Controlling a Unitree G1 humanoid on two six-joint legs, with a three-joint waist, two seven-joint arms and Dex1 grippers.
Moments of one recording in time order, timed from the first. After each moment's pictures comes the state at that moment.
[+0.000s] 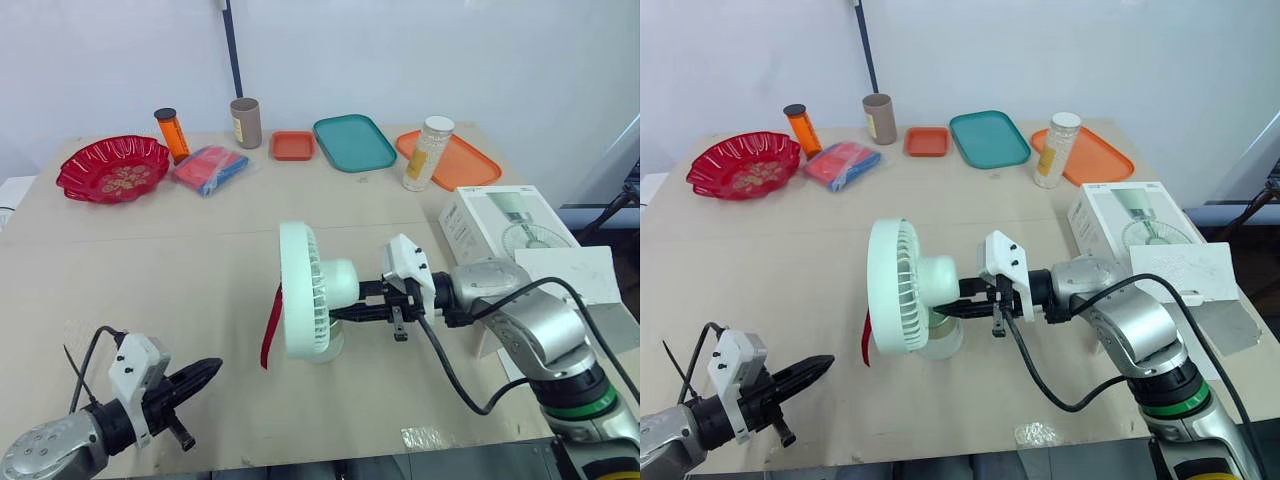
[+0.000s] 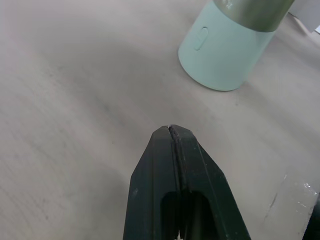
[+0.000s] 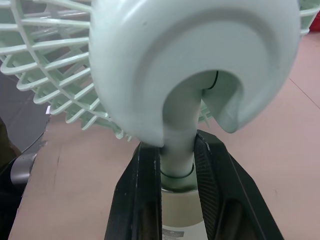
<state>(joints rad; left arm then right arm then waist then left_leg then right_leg) 0.53 0.60 0.31 -0.77 -0.66 0.57 -0.66 -0.48 -0.70 0.19 -0.39 0.53 0.59 1.09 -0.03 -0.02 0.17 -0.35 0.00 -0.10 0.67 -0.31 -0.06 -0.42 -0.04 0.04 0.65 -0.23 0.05</state>
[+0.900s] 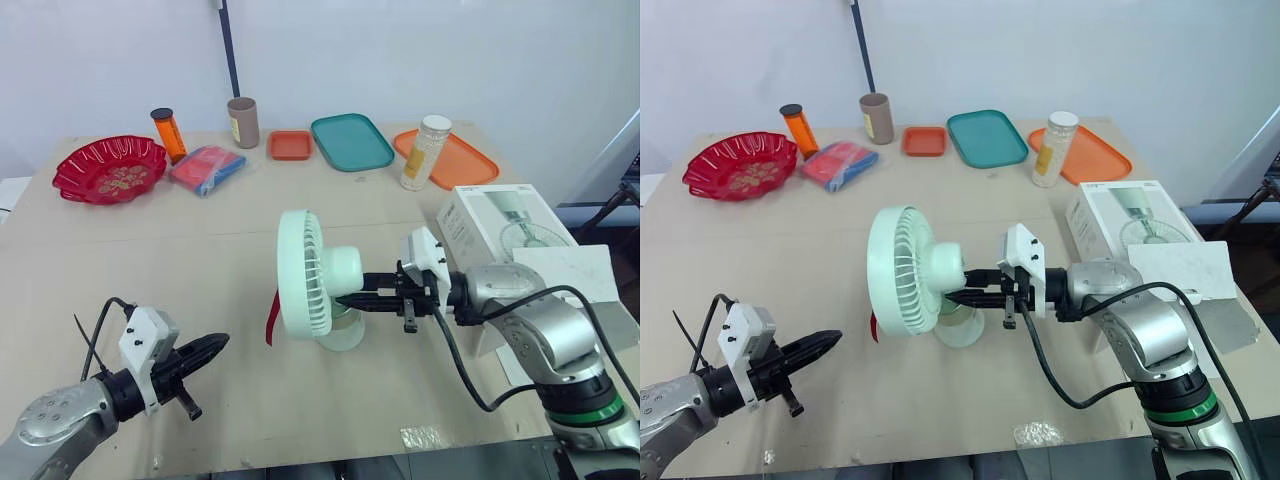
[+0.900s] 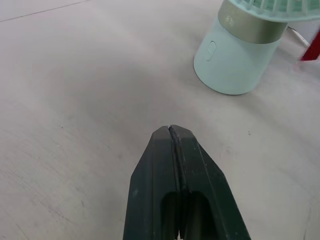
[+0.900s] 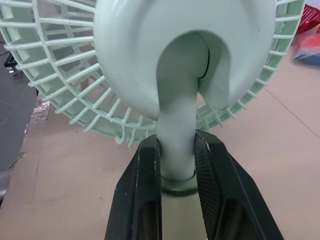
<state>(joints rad) 0.38 0.64 0.28 -0.72 -0.66 0.59 -0.65 -0.41 -0.69 0.11 -0.36 0.54 0.52 1.08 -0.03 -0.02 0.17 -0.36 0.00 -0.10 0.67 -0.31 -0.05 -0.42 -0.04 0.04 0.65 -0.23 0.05</state>
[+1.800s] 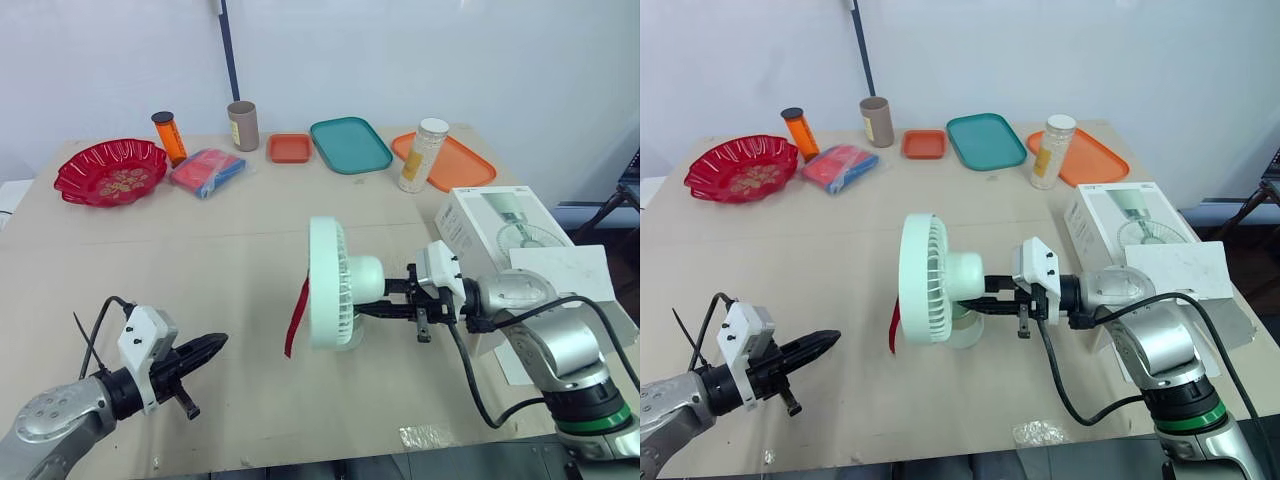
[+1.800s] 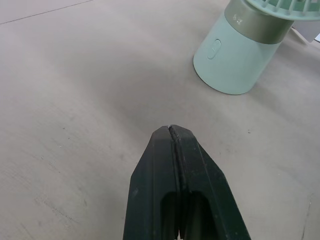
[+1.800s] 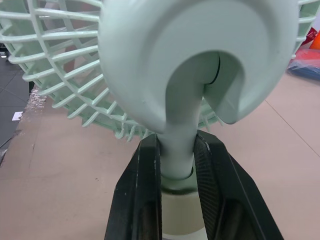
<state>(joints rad) 0.37 0.65 0.28 -0.70 -0.66 0.59 -0.66 -0.36 -0.72 0.10 -0.29 0.49 0.33 1.15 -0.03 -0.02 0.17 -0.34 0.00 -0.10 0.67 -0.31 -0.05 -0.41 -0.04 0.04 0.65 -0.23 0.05</state>
